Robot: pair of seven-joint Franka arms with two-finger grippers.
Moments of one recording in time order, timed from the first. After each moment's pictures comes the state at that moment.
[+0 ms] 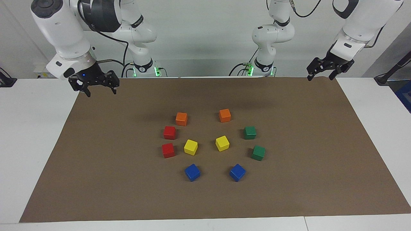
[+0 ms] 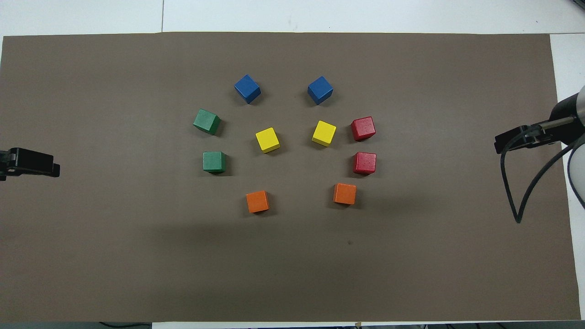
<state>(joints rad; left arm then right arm) 0.08 -0.12 -0.08 -1.71 -0.03 1.52 0.02 0.00 0.01 0.01 -1.63 -0.04 1.58 -0.14</state>
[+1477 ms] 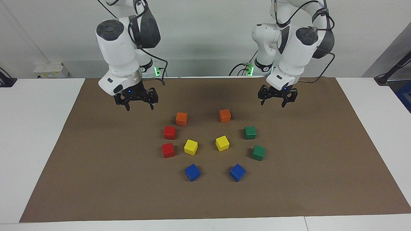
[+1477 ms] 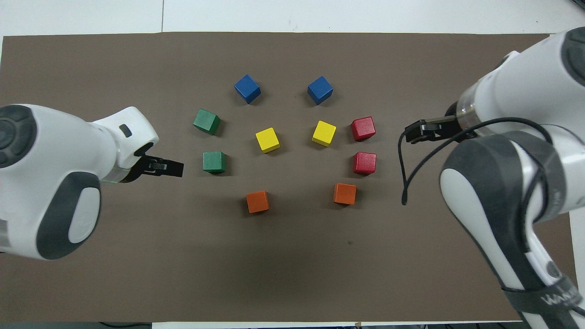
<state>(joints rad) -0.25 -0.04 -0.09 -2.05 -0.04 2.06 -0.16 0.21 0.13 0.04 -1.71 -0.02 1.86 0.26</state>
